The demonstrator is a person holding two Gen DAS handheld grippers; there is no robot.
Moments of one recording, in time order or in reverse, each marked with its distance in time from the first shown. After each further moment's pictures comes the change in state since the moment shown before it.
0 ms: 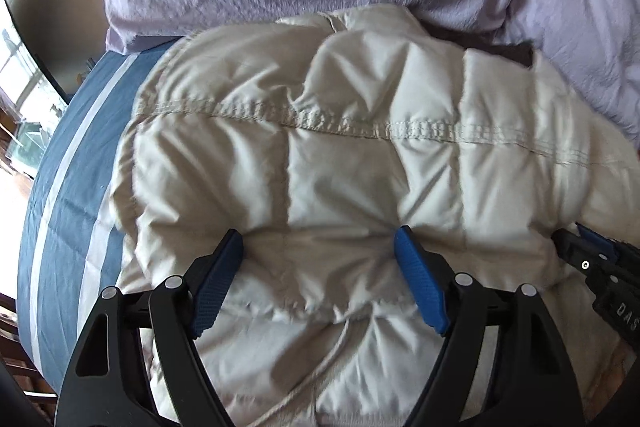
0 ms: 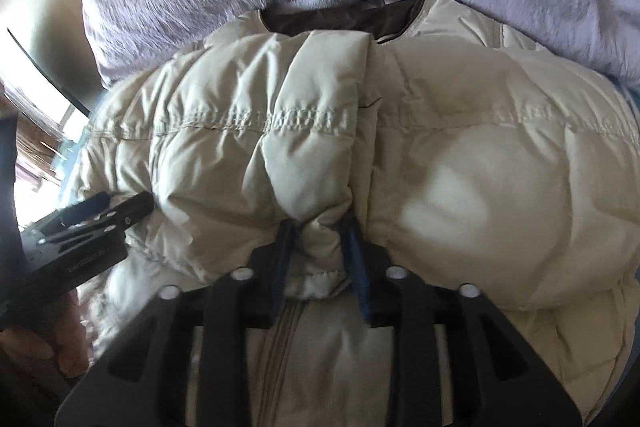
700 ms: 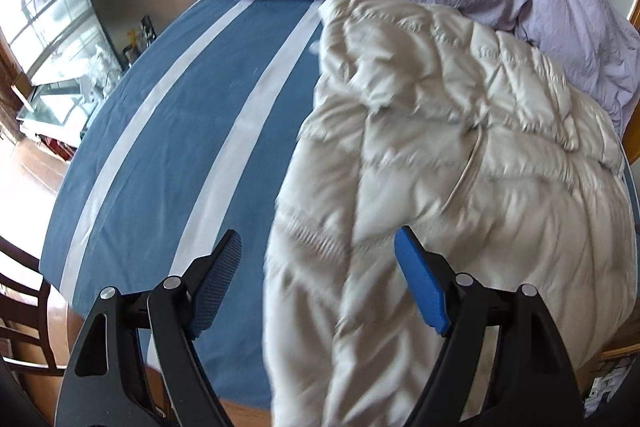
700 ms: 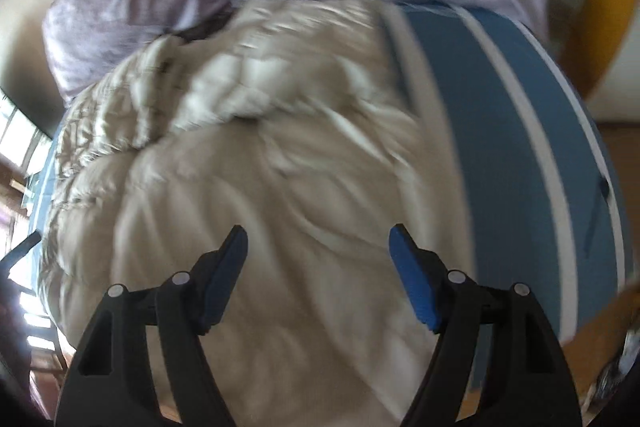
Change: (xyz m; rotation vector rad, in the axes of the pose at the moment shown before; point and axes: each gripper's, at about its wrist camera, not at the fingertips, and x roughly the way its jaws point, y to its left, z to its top) left arm -0.078 0.136 -0.125 -0.065 -0.017 -0.016; right arm -0.133 -0.148 -0.146 0.173 -0.052 -0.200
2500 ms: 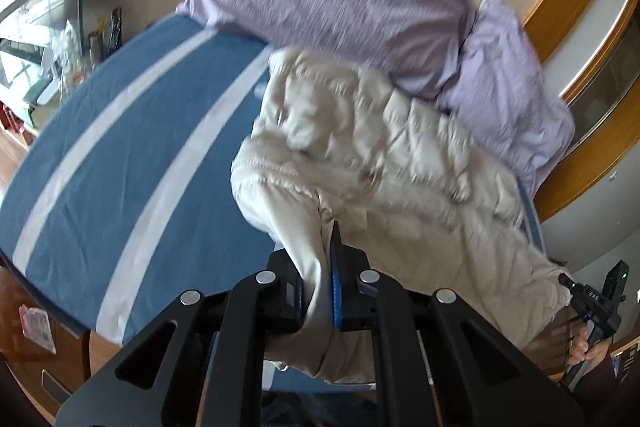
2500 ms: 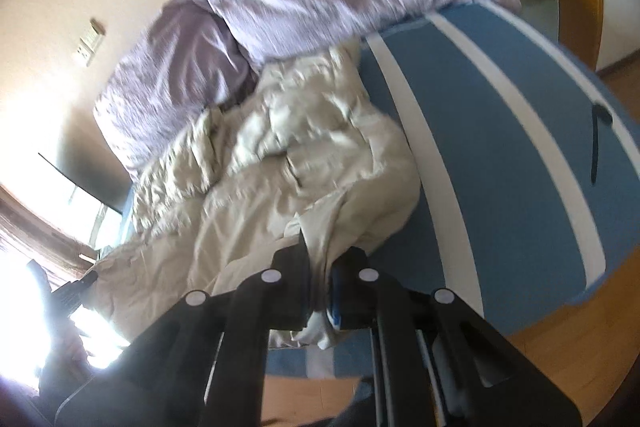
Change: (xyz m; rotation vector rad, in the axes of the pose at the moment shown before) left arm -0.069 0.007 0.000 -0.141 -0.163 -0.350; right arm -0.077 -0.053 -0.034 0.197 -0.196 0.290
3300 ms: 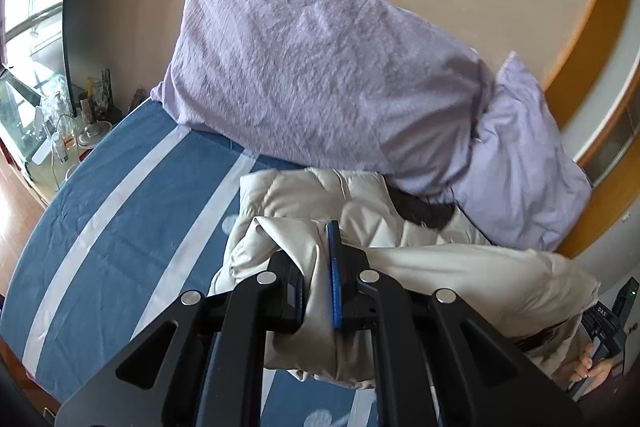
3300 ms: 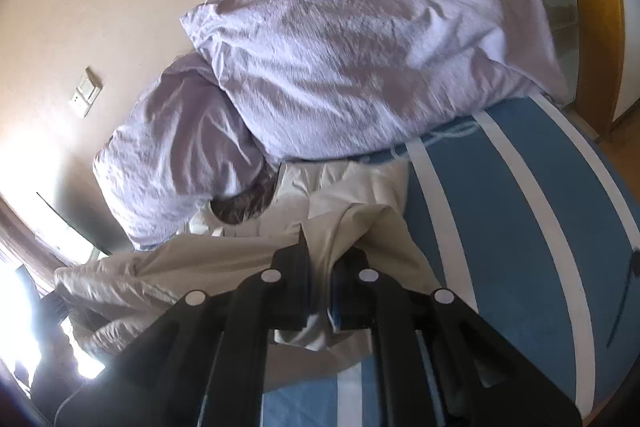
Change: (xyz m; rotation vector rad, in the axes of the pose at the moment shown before) left arm 0.045 -0.047 0.138 -0.013 -0.135 0.052; right arm 0.063 0.036 0.150 -0.037 -0.133 0.020
